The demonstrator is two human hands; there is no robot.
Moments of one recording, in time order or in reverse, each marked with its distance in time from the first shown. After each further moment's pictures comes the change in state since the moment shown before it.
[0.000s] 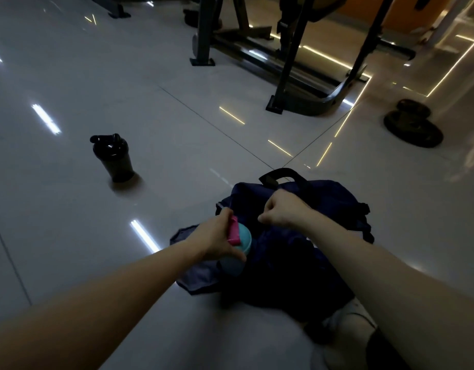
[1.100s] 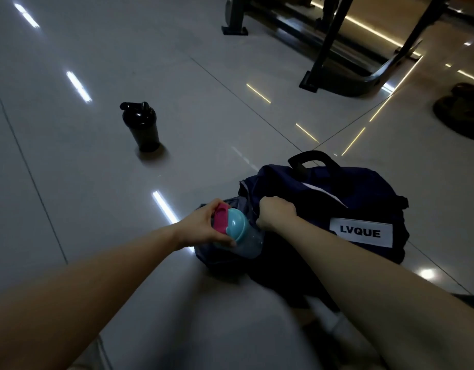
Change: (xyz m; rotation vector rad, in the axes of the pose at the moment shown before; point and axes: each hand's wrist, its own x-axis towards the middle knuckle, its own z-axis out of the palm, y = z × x) left_hand -0.049 -0.067 -0.010 -0.541 -0.058 -0.167; right_hand 0.040 -0.030 0.093 -0.447 -0.065 -0.006
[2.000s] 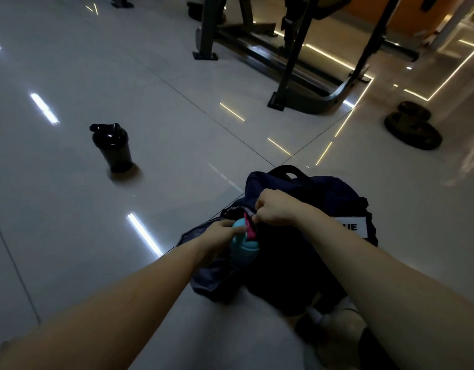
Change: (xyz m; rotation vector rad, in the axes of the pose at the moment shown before) left_hand 0.032 0.058 0.080 -0.414 -0.022 -0.278; right_hand -0.057 0.049 -0.076 0.252 -0.021 -0.120
